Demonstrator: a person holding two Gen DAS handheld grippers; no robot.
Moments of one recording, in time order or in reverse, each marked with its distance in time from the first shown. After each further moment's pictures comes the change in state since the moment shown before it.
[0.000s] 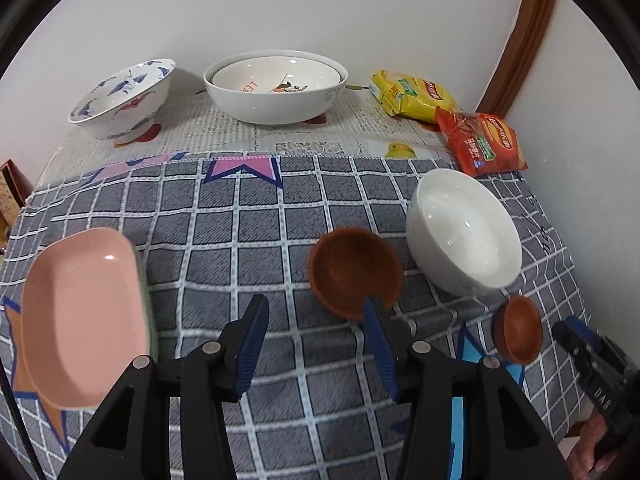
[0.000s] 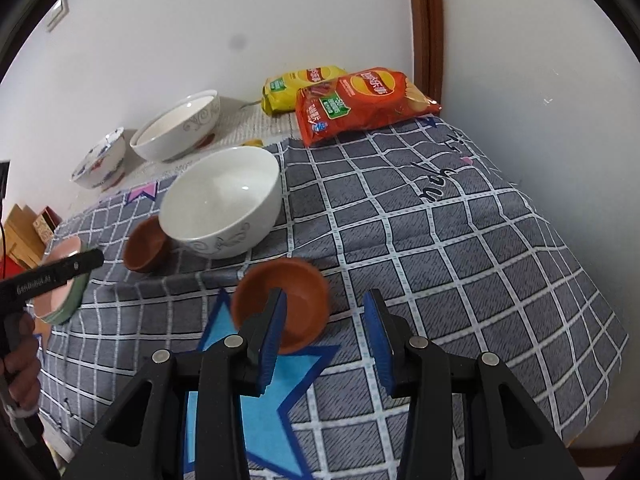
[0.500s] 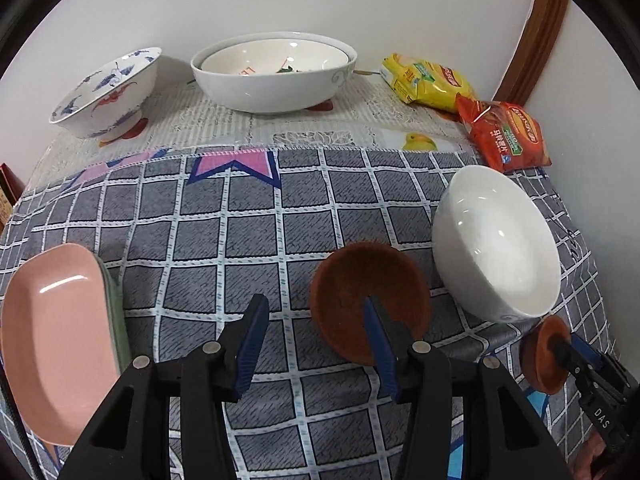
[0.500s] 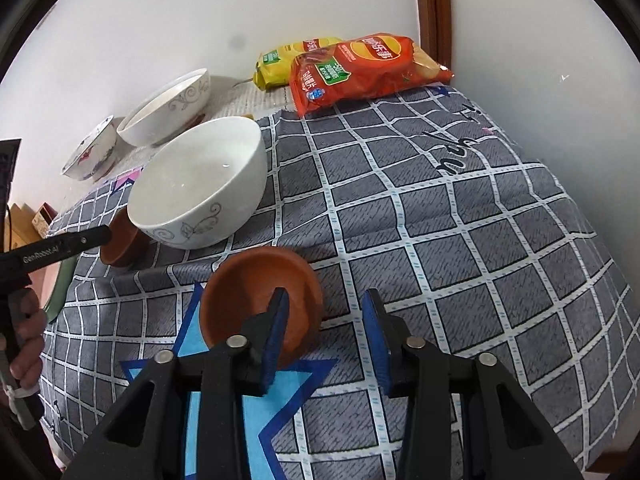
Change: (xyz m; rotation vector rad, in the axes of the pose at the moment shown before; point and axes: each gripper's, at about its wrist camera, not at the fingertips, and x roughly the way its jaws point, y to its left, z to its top) left arm 0.041 -0.004 0.013 0.010 0.032 0.033; right arm 0.041 -0.009 -0.003 0.033 0.057 0.038
